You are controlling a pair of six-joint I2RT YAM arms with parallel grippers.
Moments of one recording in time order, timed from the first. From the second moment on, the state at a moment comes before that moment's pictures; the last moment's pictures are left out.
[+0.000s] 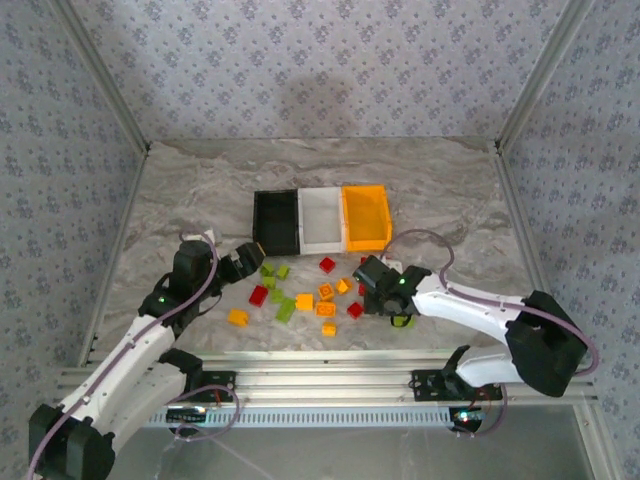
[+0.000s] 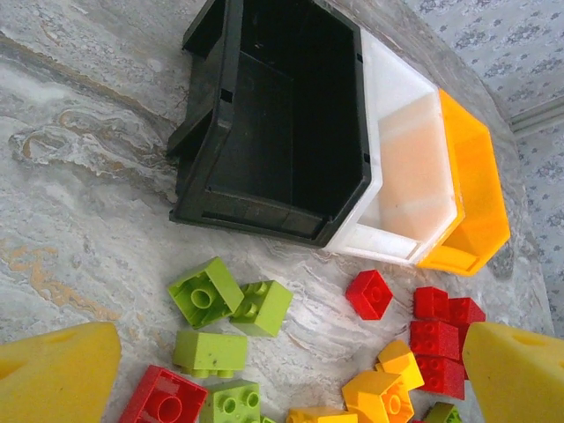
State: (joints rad) left arm -0.40 0.77 0.49 -0.29 0.11 -0.79; right arm 0.84 1.32 0.70 -0.70 0.22 0.84
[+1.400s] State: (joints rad) left arm -0.40 0.78 0.48 -0.27 0.09 -0.80; right arm 0.75 1.43 0.69 -0.63 0.16 0.69
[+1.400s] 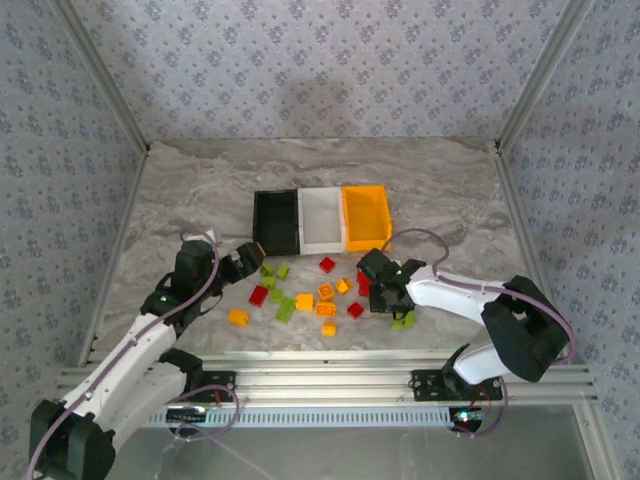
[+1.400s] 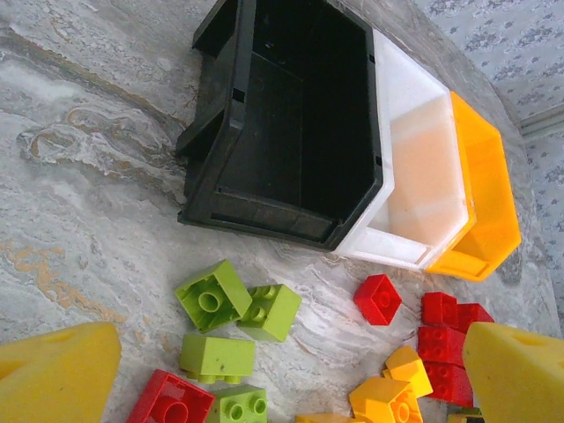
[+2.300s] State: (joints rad) left arm -0.40 0.78 0.47 -0.31 0.04 -0.81; right arm 0.52 1.71 1.33 -0.63 0.19 0.61
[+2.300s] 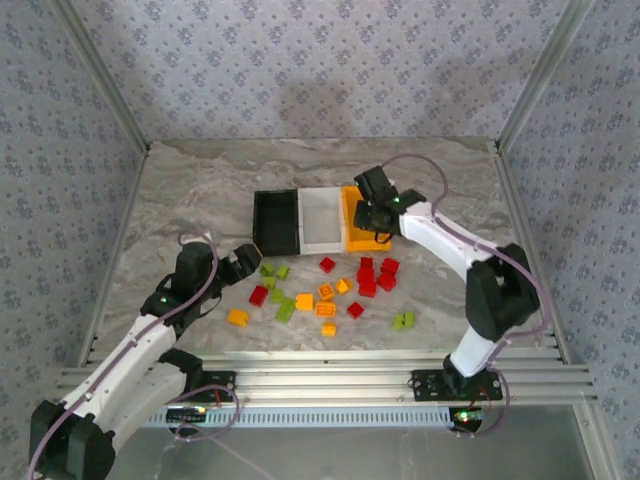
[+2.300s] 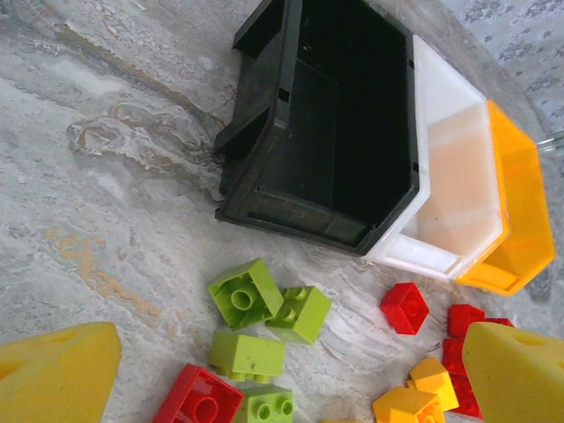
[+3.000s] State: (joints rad) left arm -0.58 0.99 0.56 -0.35 0.03 -0.61; right arm 0.49 1.75 1.32 -0.57 0.17 0.63
